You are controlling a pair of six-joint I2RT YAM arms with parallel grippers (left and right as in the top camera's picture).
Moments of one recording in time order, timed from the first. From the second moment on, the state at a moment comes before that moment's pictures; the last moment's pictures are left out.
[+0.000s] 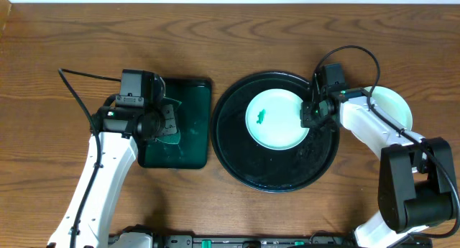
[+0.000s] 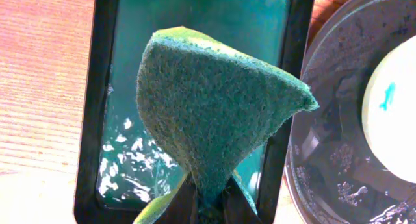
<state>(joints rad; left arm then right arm) -0.10 1.32 1.04 -0.89 0.10 -0.25 0.21 1.79 1.05 -0.57 -0.08 0.24</state>
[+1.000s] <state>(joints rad) -0.10 1.32 1.04 -0.92 0.10 -0.25 0.21 1.79 1.05 -0.57 -0.08 0.24</state>
